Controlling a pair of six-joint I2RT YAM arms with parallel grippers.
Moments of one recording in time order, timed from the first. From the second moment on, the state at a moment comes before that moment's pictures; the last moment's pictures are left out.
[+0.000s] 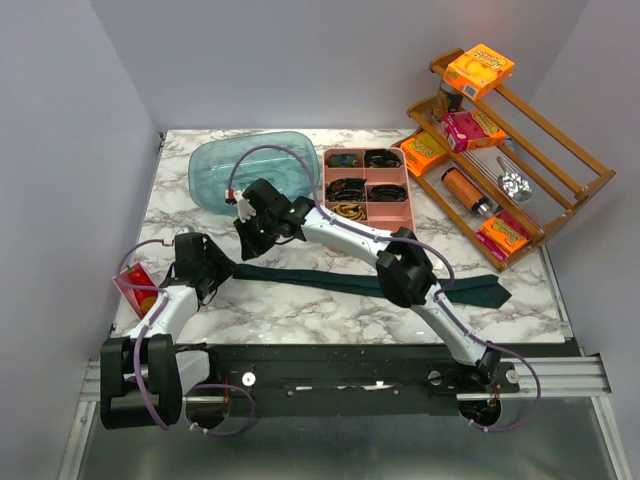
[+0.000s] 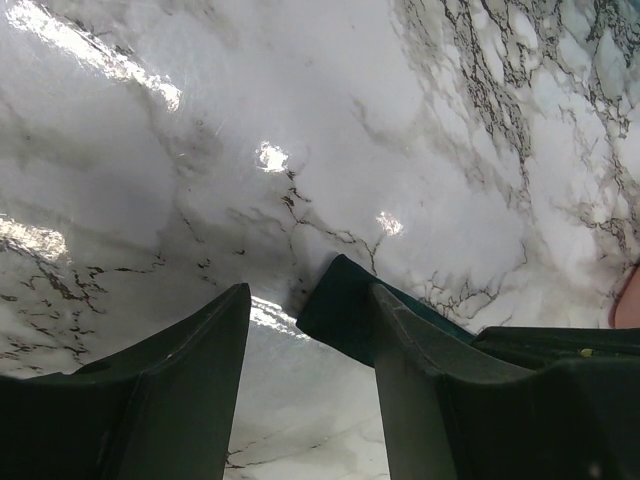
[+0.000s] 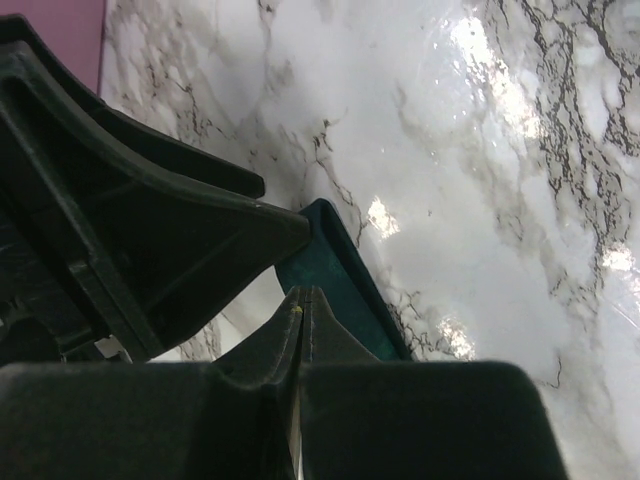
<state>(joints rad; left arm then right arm) 0.07 1.11 0.40 -0.11 0.08 -0.68 0.98 2.47 2.22 -0.57 -0.36 0.24</state>
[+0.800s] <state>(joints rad) 0.07 1.10 0.35 -0.02 0.14 -0.68 0.99 2.59 2.28 -0.57 -0.39 0.30</state>
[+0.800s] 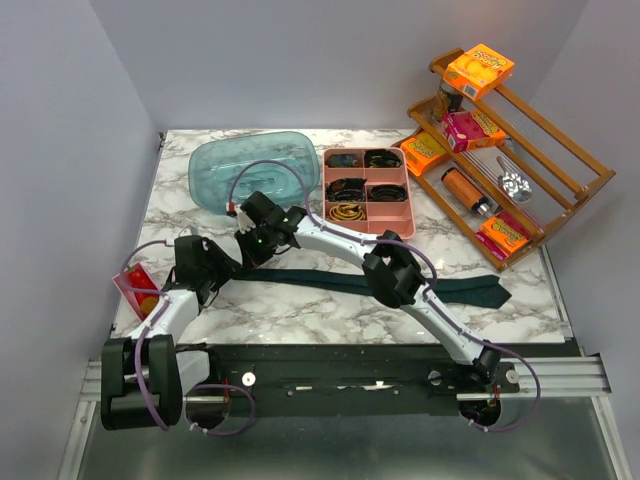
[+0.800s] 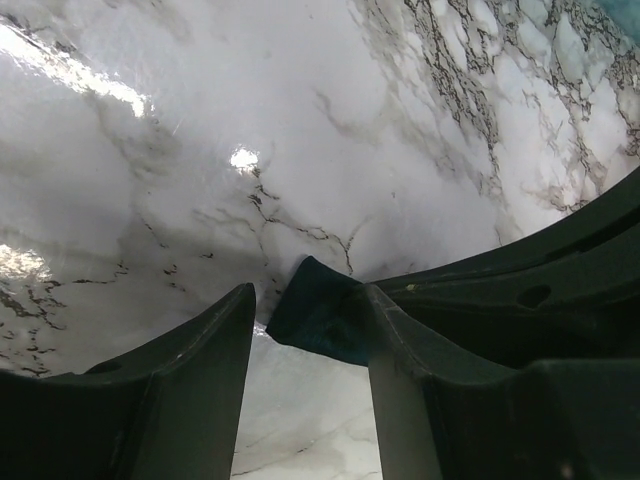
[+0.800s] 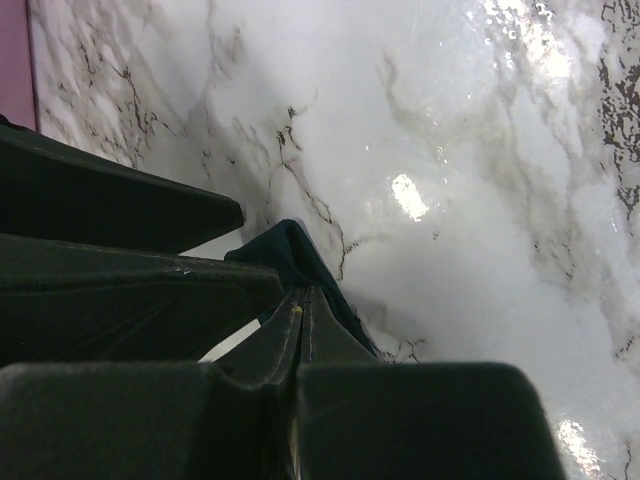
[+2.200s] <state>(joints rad) 0.07 1.16 0.37 -0.03 0.22 -0.67 0.95 2.53 2.13 -0.49 -0.48 0.36</state>
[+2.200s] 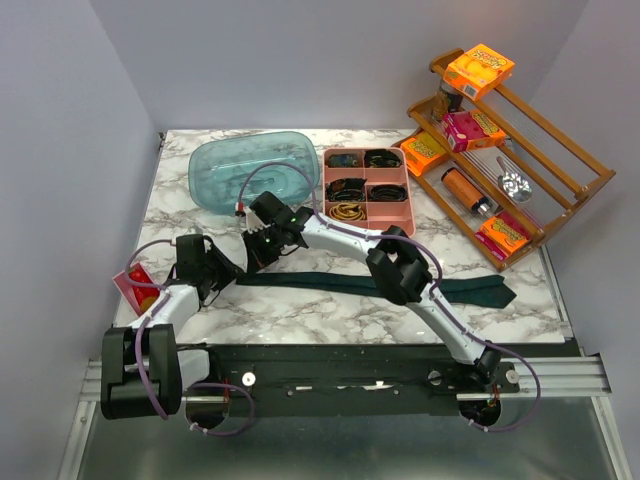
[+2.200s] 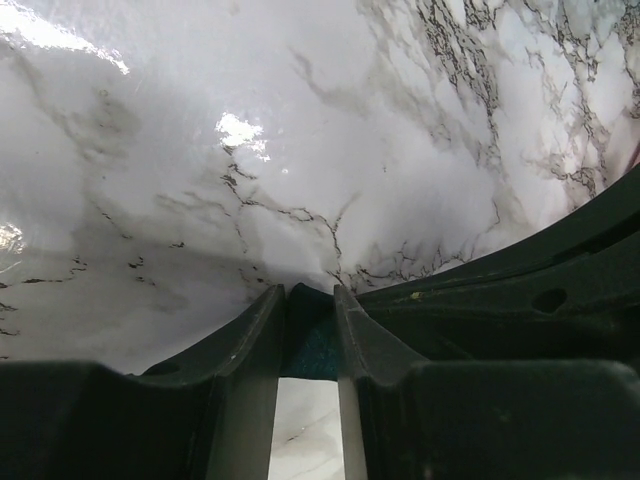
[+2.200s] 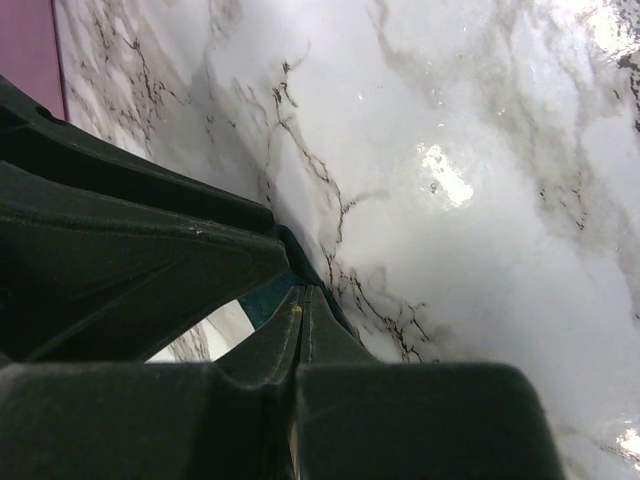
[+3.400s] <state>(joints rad) 0.01 1.18 0.50 -0.11 0.19 -0.61 0.95 2.37 2.00 -0.50 -0.43 0.31</state>
